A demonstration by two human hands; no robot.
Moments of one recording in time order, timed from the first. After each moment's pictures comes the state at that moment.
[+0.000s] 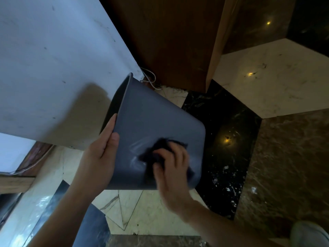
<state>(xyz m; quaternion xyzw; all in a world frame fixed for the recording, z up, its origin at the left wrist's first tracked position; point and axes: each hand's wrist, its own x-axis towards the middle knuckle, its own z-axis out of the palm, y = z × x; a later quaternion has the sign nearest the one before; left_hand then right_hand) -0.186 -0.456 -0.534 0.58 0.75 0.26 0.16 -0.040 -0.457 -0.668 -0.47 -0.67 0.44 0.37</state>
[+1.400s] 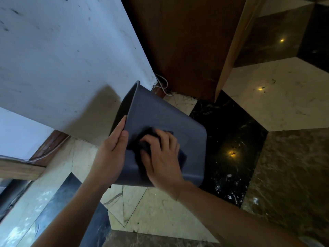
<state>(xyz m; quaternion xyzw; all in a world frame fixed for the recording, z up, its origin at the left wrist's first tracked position) -0.192 -0.462 -0.542 0.51 0.78 0.31 0.18 -0.069 -0.428 -0.636 -0.40 -0.77 0.34 0.36</state>
